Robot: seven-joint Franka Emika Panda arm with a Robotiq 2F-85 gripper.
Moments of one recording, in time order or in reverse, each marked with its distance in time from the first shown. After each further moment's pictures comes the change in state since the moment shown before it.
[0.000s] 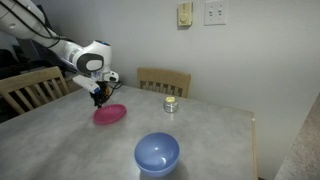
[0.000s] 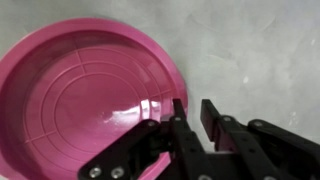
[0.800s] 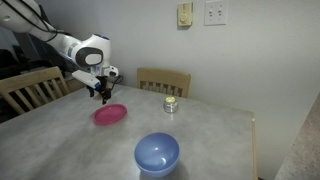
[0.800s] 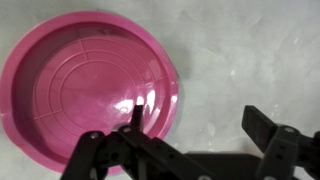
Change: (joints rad) arm -0.011 -0.042 0.007 0.001 -0.005 -0.022 -0.028
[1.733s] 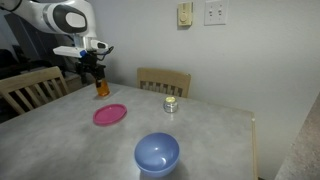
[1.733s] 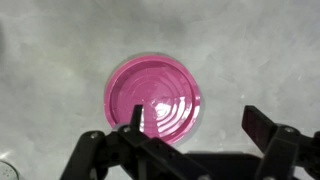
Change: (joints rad) arm 0.054 -0.288 -0.072 -0.115 -0.208 -0.207 0.088
